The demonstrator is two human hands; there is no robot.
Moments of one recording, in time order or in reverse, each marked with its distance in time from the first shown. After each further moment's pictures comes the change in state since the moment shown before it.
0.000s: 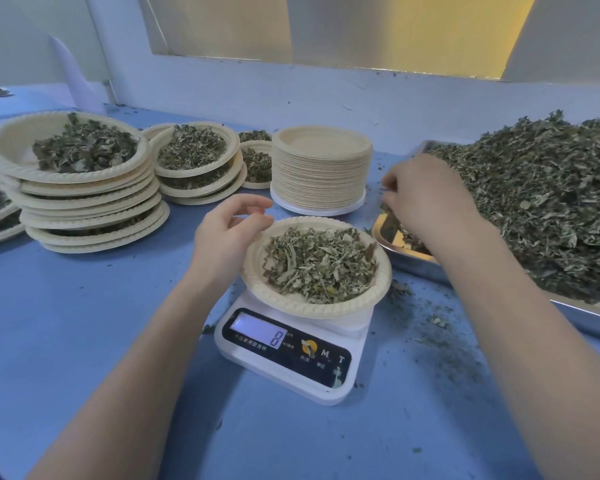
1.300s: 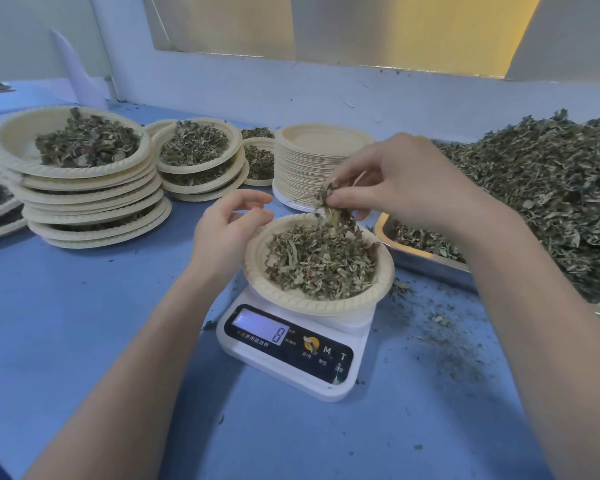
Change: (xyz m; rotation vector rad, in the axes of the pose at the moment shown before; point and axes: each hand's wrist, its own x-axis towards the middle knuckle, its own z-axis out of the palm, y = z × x) left_hand 0.002 -0.002 -0.002 0.012 0.018 0.001; right_hand -0.024 -0.025 -0.035 0.600 -0.162 -0.414
